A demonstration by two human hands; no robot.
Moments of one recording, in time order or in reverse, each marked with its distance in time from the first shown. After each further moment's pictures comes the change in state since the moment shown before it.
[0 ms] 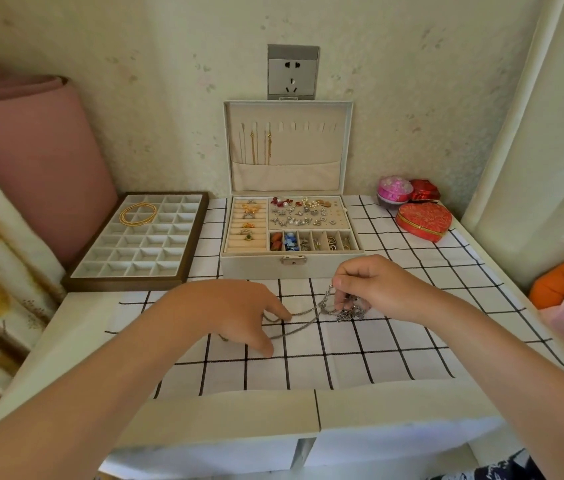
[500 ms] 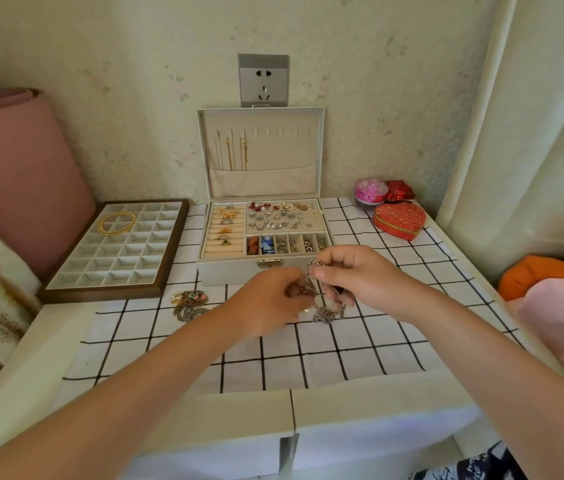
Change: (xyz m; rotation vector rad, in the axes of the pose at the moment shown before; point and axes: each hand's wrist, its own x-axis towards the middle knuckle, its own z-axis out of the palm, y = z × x) left_hand 0.045 0.040 0.025 -0.622 0.424 0.229; right_hand -0.012 -0.001 -0.012 0.284 0.018 -0.053
